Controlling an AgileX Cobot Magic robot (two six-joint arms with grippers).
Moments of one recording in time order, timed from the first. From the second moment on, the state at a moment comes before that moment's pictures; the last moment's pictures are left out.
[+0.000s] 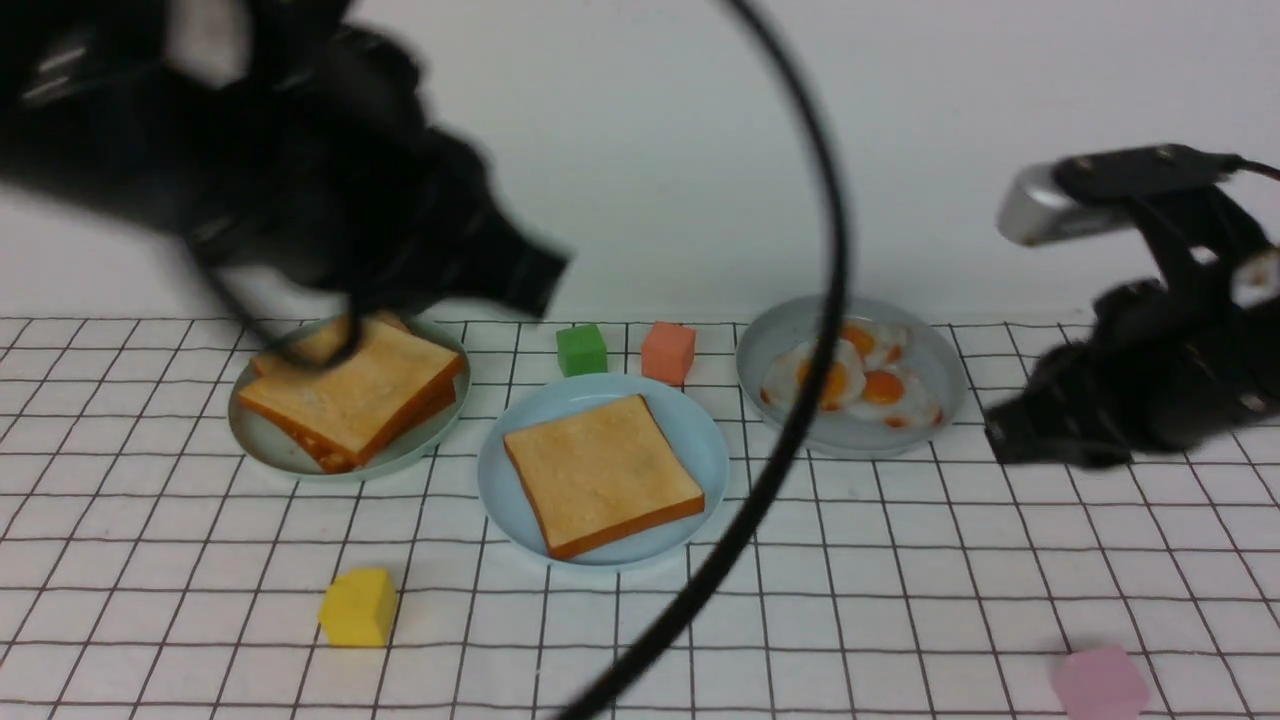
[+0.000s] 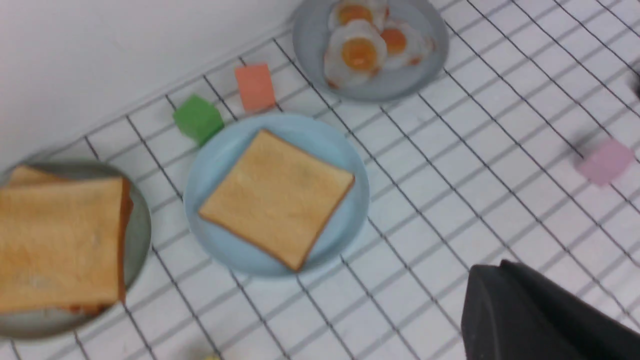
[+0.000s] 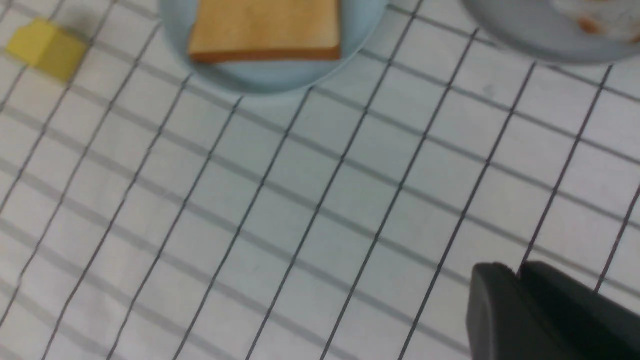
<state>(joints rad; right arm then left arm) 0.30 1.40 -1.17 0.27 0.85 -0.19 -0.67 1.14 -1.28 0.02 0.88 -0.06</state>
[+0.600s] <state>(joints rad) 0.24 2.02 -1.72 0.26 0.87 -0.19 -0.67 0.46 -0.58 -0.09 0.46 -0.08</state>
